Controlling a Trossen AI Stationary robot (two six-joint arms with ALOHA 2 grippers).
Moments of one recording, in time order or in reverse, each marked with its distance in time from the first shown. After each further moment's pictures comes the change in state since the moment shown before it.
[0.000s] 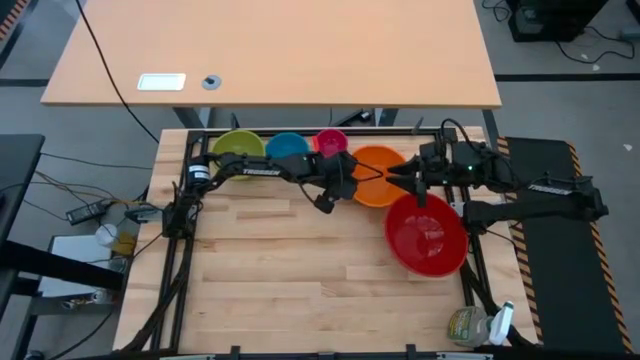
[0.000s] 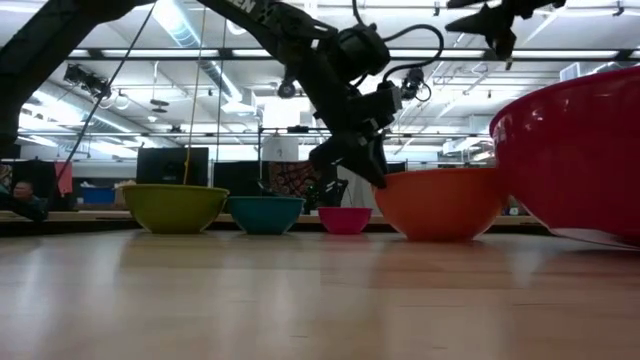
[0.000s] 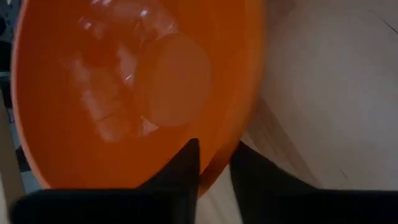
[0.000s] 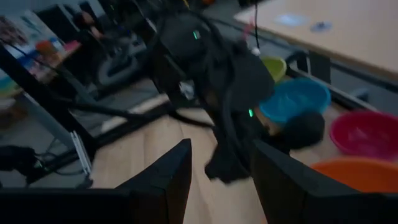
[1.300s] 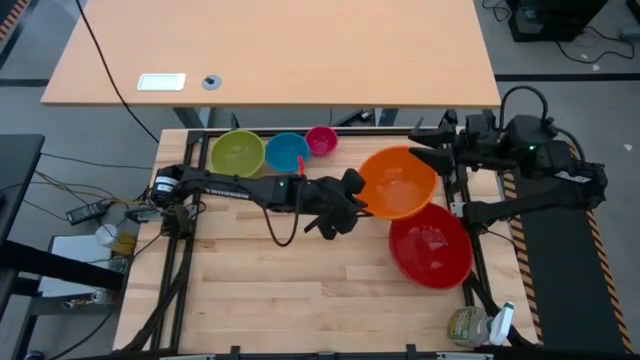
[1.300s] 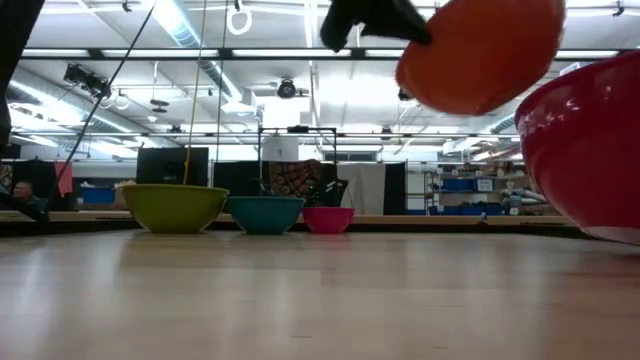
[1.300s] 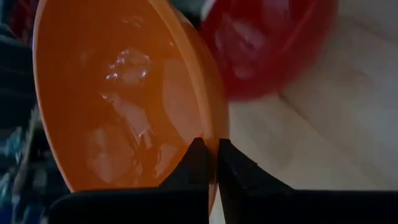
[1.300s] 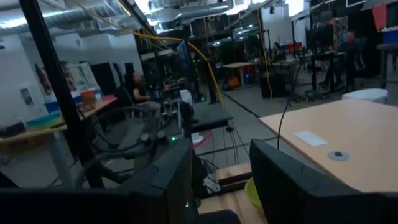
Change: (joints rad) left arm -0.278 -0.242 -0.003 0.167 -0.113 0.084; right arm 0.129 0.083 0.411 0.021 0.108 -0.208
